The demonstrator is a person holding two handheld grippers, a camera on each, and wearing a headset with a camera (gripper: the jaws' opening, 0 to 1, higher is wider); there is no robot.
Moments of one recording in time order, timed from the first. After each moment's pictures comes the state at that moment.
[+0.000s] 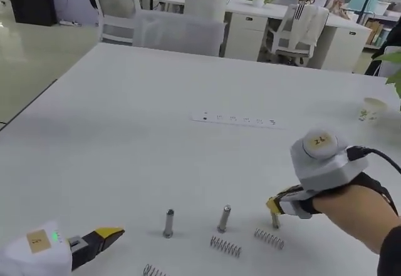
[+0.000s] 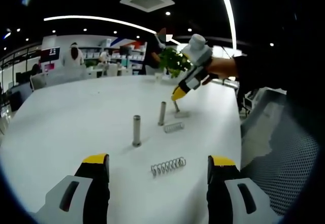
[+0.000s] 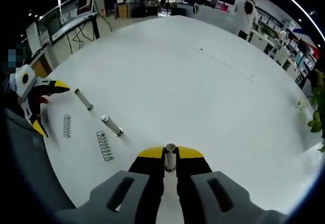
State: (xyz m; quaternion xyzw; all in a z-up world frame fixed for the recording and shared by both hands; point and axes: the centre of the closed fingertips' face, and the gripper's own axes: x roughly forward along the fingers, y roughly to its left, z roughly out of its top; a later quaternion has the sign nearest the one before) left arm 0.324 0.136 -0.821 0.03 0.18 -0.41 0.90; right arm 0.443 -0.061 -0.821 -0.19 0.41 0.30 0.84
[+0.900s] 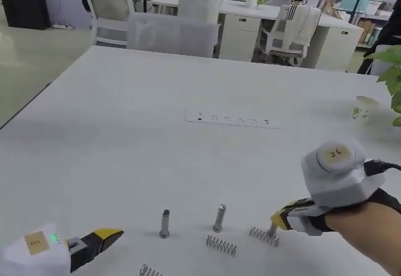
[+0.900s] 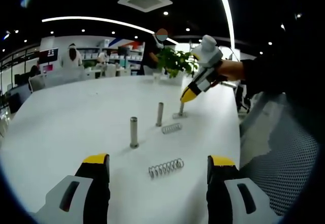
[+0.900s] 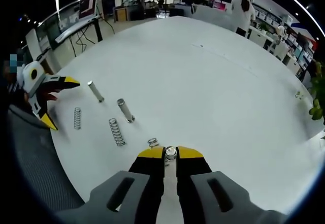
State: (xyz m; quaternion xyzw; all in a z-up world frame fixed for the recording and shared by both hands) left arm 0.323 0.133 -0.821 0.03 0.17 -0.41 0.89; right arm 0.410 -0.067 -0.821 -0.17 0.41 0.30 0.84
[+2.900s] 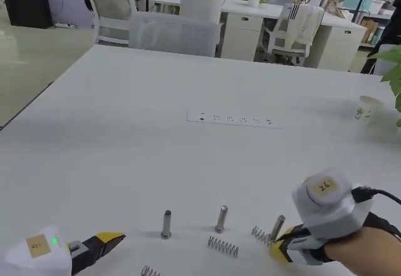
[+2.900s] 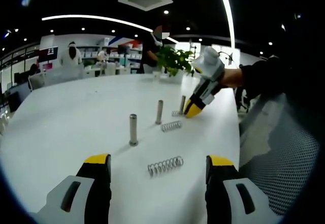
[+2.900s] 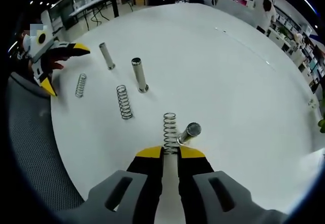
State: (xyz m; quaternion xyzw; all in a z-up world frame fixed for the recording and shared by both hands) left arm 0.320 0.133 -0.823 0.03 0.18 -0.42 0.89; right arm 0.382 -0.065 -0.865 -0.22 0.44 0.35 0.79
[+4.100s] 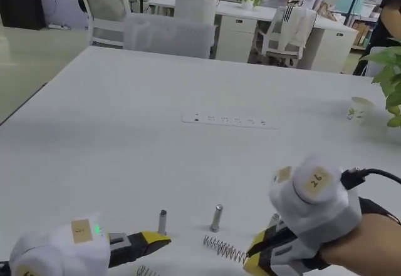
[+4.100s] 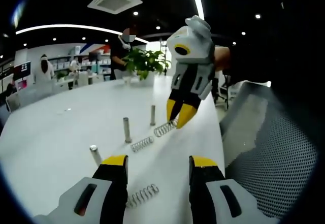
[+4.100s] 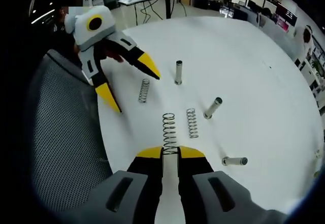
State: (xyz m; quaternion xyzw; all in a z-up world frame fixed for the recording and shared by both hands) left arm 0.312 0.067 -0.804 0.08 0.15 -0.53 0.83; right arm 0.319 0.002 -0.816 -0.28 0.41 0.50 0.71
